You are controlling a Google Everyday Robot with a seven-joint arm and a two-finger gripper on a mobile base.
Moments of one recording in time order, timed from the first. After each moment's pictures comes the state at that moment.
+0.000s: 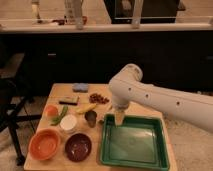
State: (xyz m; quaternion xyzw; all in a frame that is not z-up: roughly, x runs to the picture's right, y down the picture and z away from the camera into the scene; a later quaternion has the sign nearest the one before) arm 0.055 0.104 0.708 -0.26 -0.03 0.00 0.97
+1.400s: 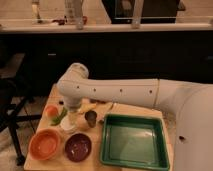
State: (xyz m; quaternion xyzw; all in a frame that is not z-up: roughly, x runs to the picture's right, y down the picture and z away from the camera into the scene) arm -0.176 0.102 0.708 -0.27 -0.14 -0.04 0.95
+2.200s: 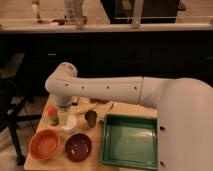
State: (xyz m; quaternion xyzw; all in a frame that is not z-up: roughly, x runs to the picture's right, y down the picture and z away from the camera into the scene) arm -0.214 0.104 0.710 -0.28 -0.15 -0.05 0.95
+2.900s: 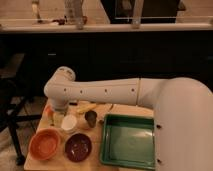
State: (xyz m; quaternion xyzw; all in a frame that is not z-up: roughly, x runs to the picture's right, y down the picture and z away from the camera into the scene) arm -0.241 0.114 0.719 -0.28 -0.15 0.04 0.95
